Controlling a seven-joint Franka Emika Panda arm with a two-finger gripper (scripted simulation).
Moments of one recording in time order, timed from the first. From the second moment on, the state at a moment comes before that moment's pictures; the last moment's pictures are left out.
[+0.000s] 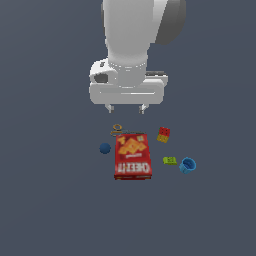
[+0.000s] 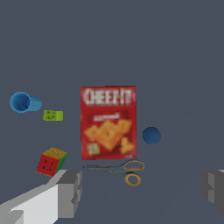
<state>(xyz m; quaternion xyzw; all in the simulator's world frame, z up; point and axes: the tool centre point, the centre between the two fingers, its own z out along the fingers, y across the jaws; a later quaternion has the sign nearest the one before) 0.001 -0.004 0.317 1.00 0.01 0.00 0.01</state>
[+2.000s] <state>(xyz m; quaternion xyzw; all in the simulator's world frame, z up) -0.108 0.192 0.085 0.82 0.57 0.00 0.00</state>
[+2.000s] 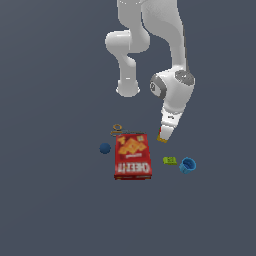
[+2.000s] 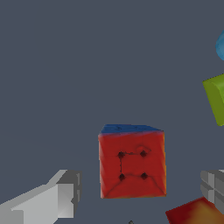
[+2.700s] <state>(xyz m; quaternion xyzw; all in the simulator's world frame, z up) -0.110 0.193 0.056 0.82 0.57 0.00 0.00</state>
